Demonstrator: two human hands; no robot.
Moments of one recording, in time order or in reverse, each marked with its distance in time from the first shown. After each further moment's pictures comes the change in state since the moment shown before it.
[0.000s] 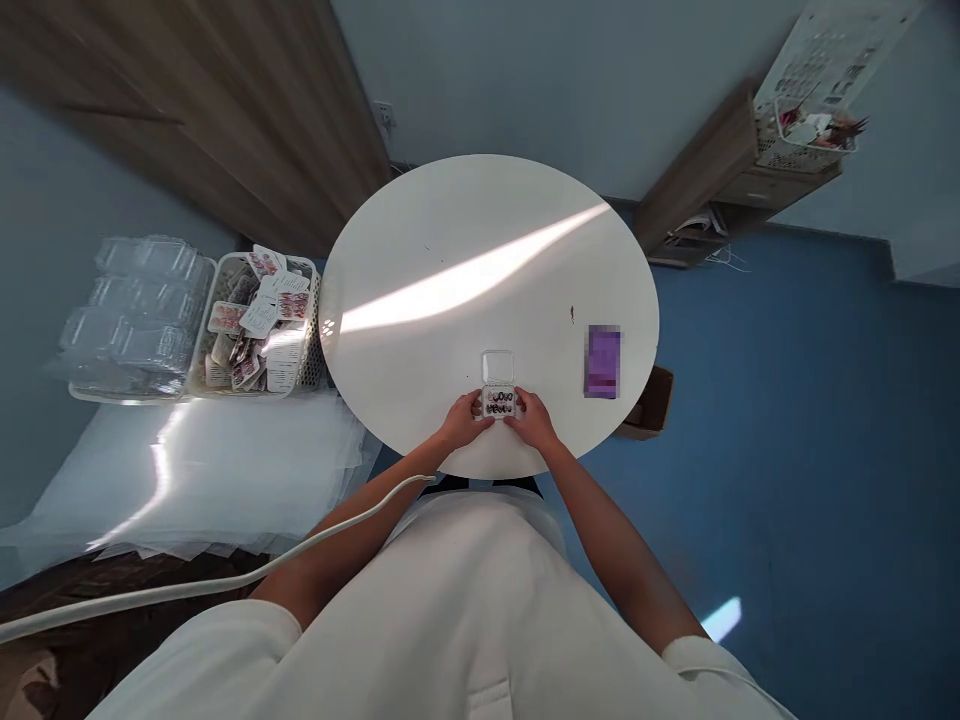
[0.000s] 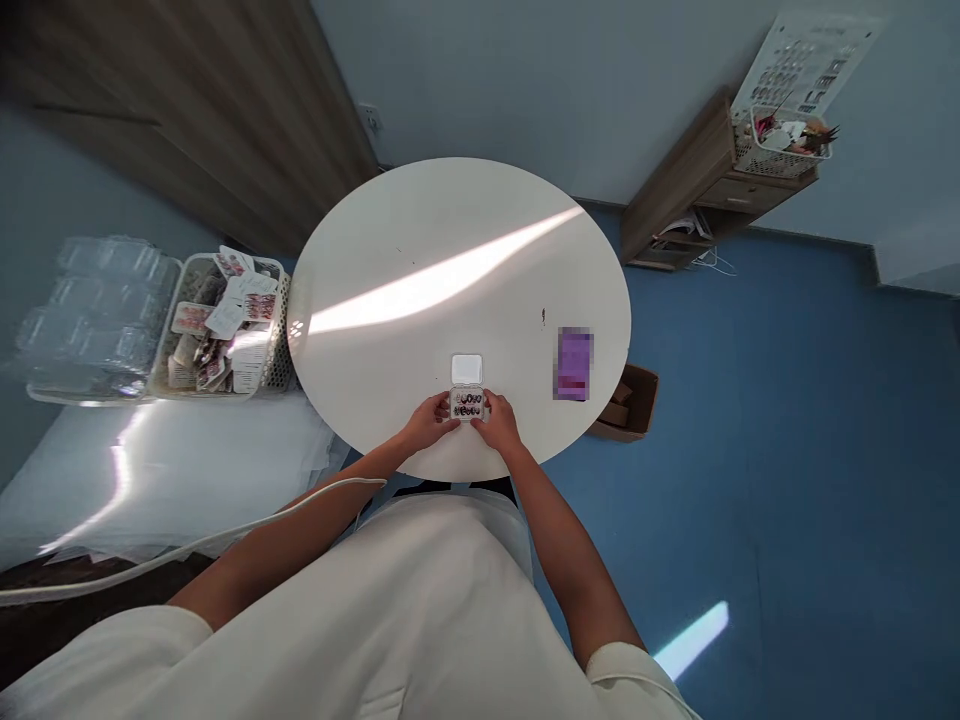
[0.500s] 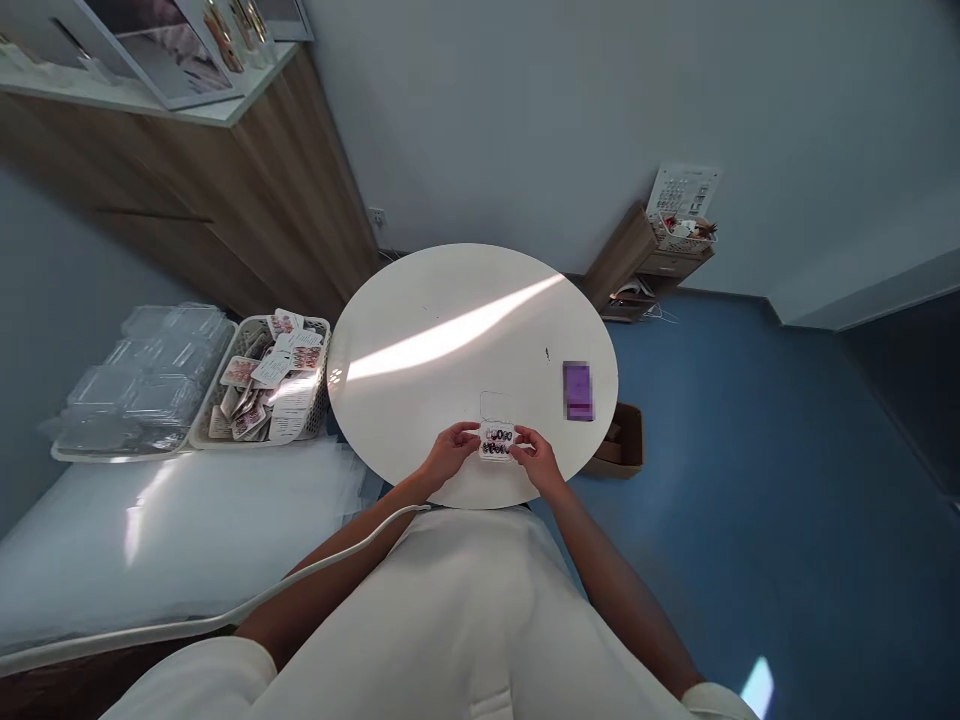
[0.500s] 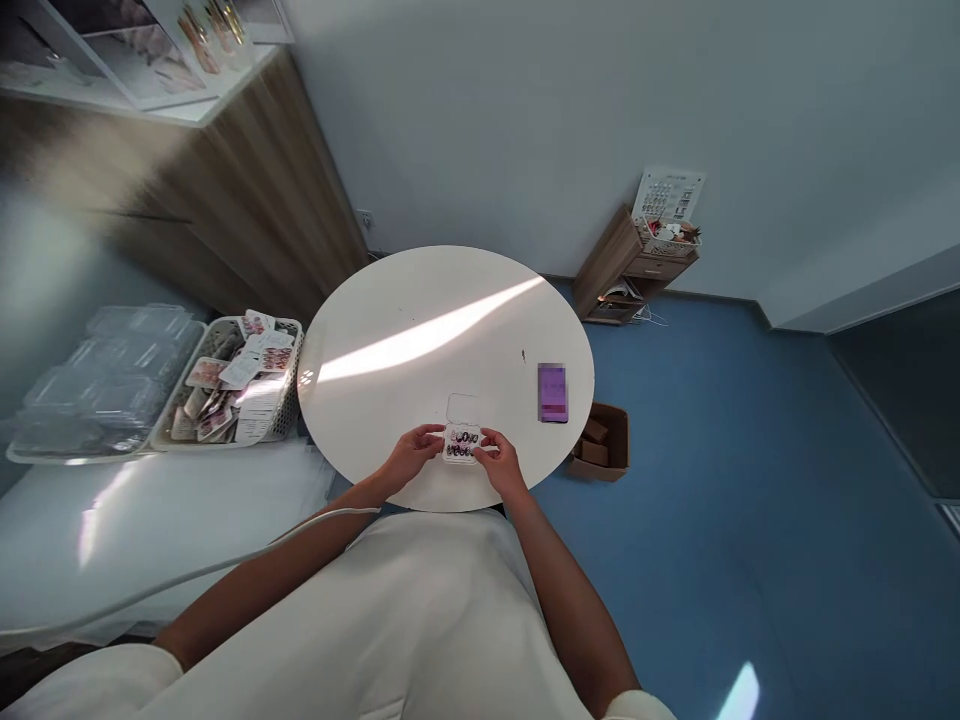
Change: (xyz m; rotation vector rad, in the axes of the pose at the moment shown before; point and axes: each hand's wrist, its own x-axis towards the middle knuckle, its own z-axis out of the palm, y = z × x) left_hand -0.039 0.033 -0.038 -0.660 -0.107 0.021; right_hand -0.060 -0.043 -0.013 0.722 0.196 0.079
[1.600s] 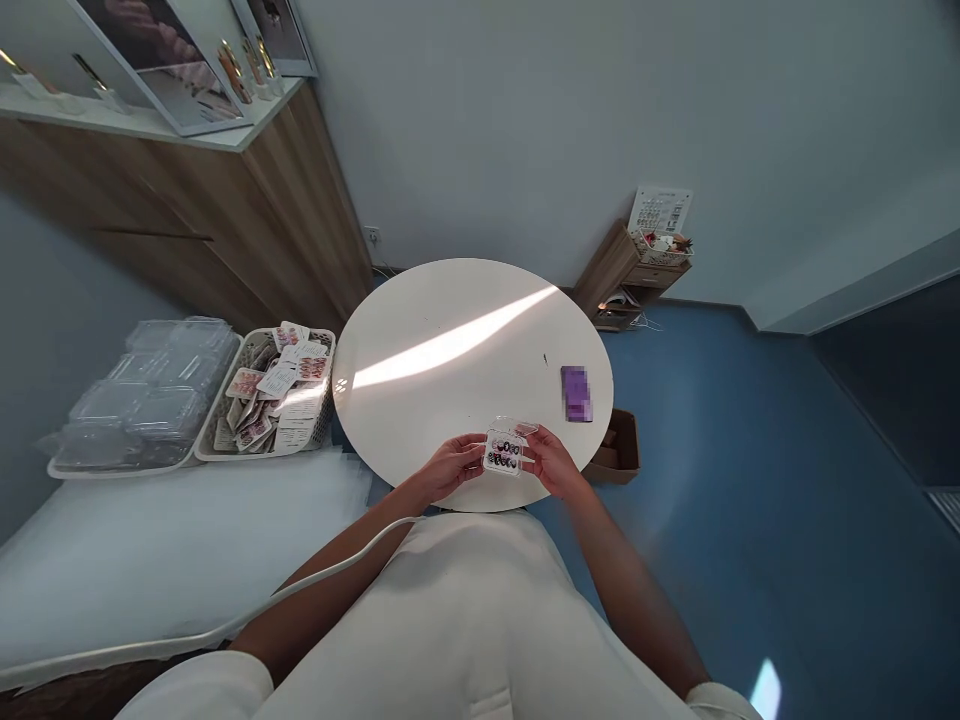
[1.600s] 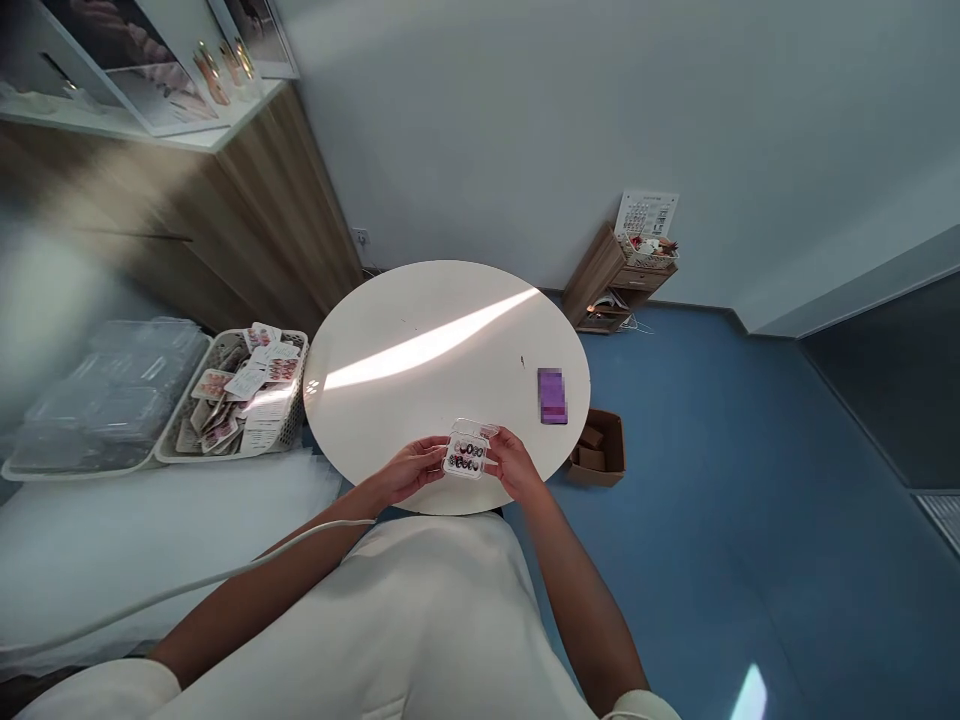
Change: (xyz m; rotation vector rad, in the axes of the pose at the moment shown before) left_hand -0.026 0.023 -0.011 -0.382 -0.249 -0.257; right_hand -0.019 -0.042 0.003 0.396 -0.214 0.163
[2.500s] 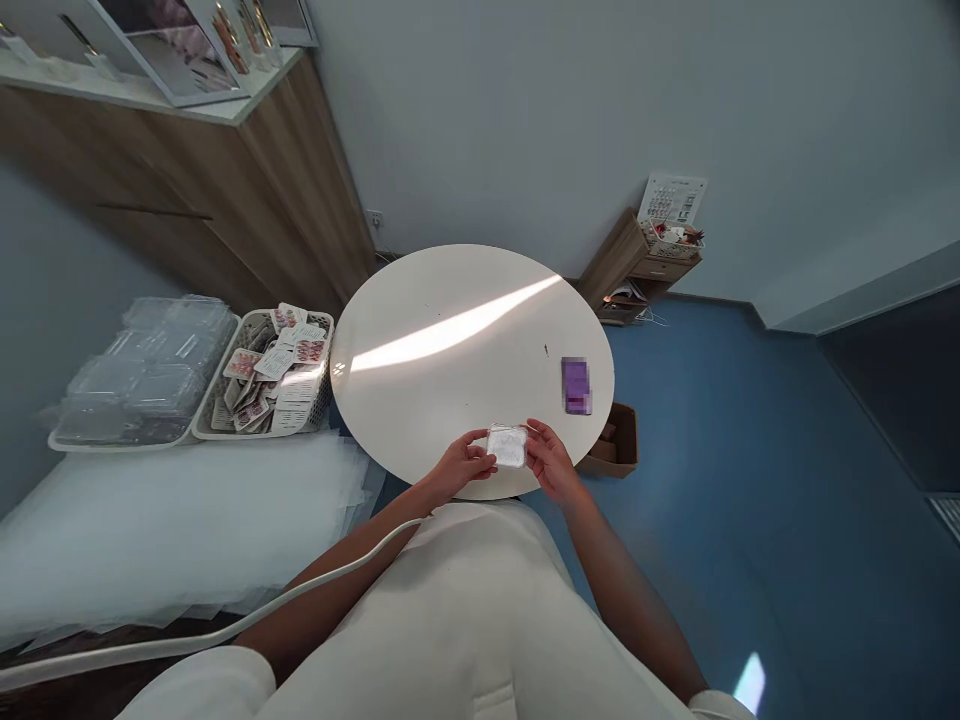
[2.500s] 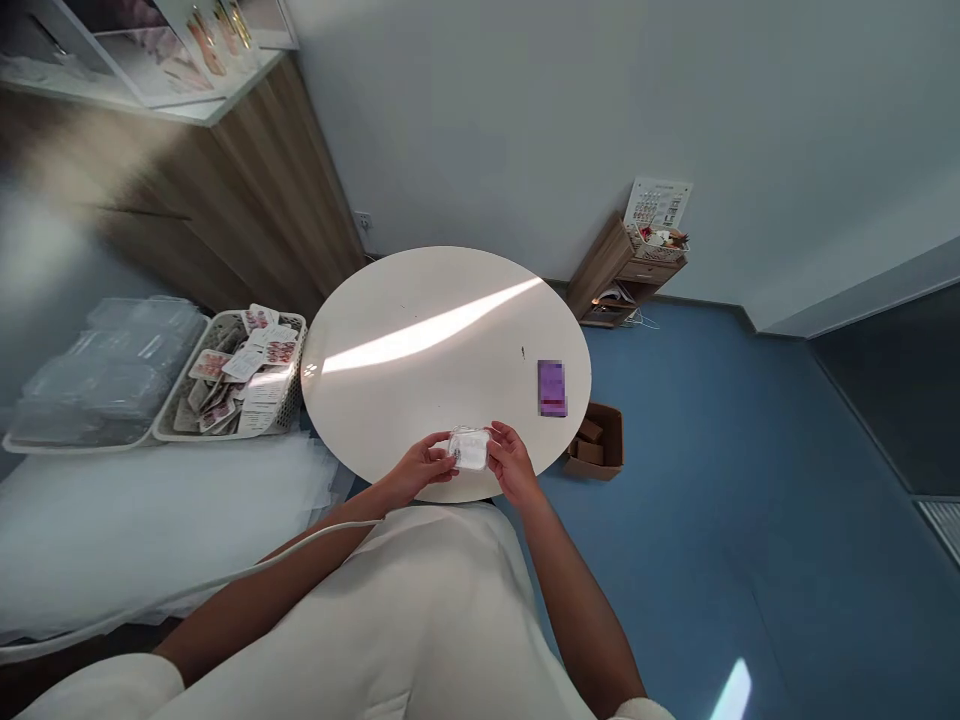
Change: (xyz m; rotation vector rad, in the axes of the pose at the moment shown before) left_hand -0.009 -0.027 0.021 0.248 0.052 0.108; right_hand -0.019 0.009 -0.005 0.060 0.137 -0.091
